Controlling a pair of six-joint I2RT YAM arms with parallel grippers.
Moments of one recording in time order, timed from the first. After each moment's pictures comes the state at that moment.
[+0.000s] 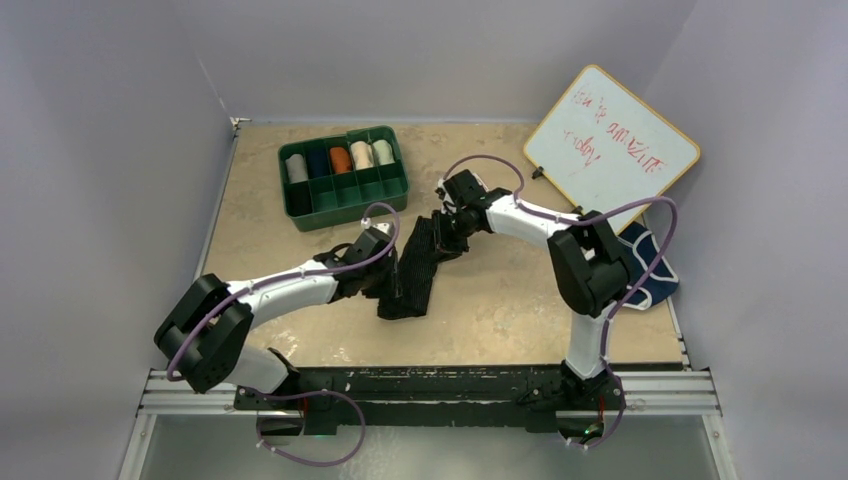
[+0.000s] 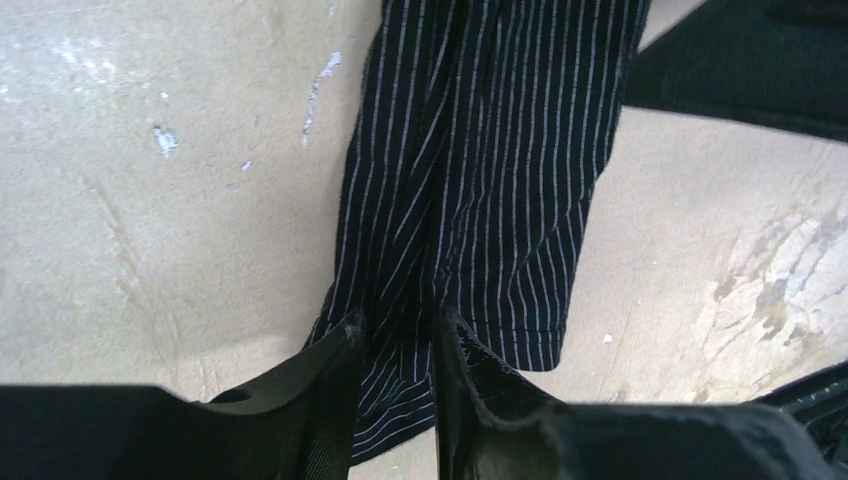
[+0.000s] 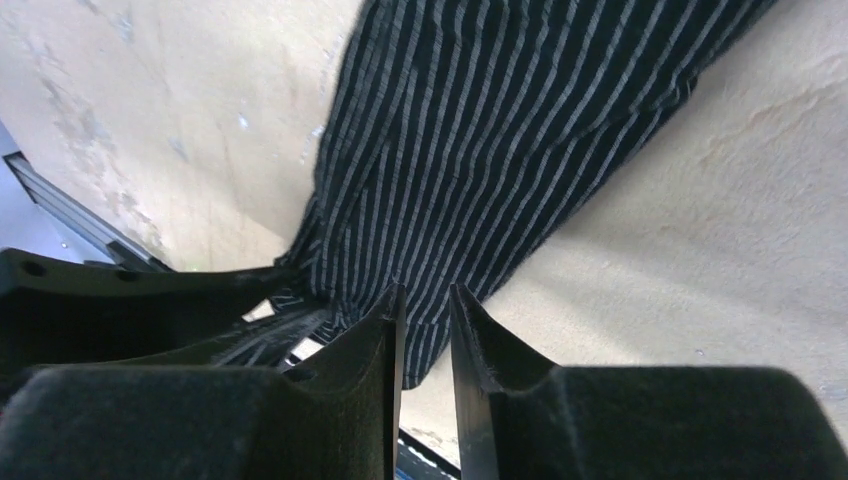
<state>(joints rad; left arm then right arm) -0.71 1.42 0.71 -0.26 -0.02 -0.69 0.57 1.92 1.34 -0.53 -0.41 0.59</state>
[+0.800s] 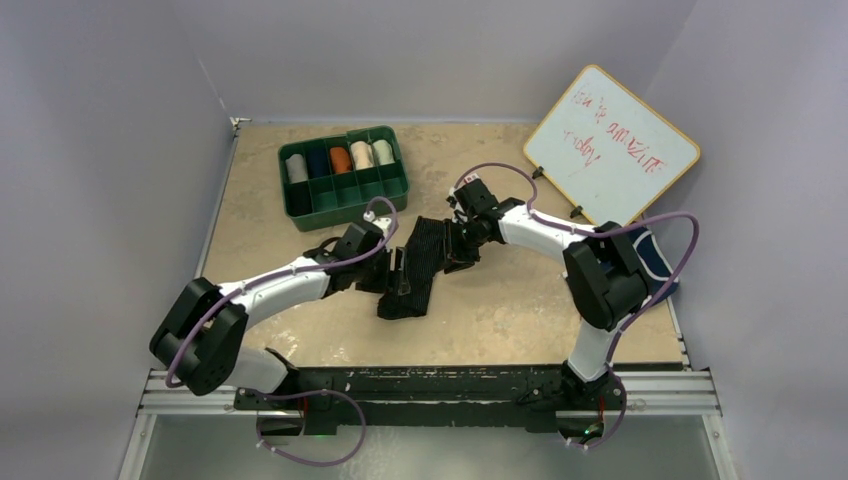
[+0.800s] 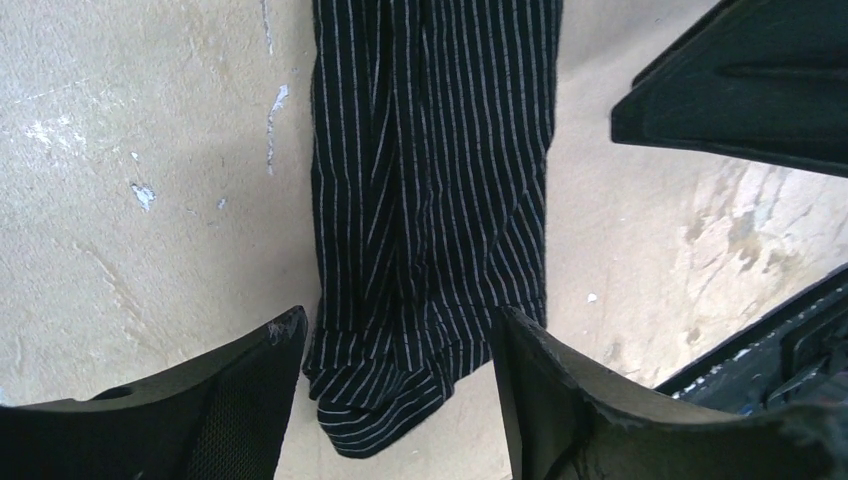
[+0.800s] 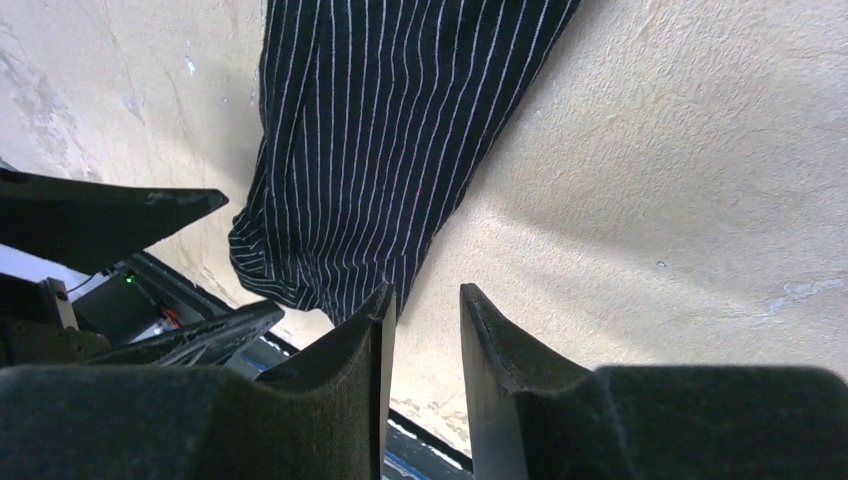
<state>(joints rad) -0.64 1.38 0.71 -0.23 0.14 -0.52 0.57 1.80 1.18 -0.51 -0.39 0.59</state>
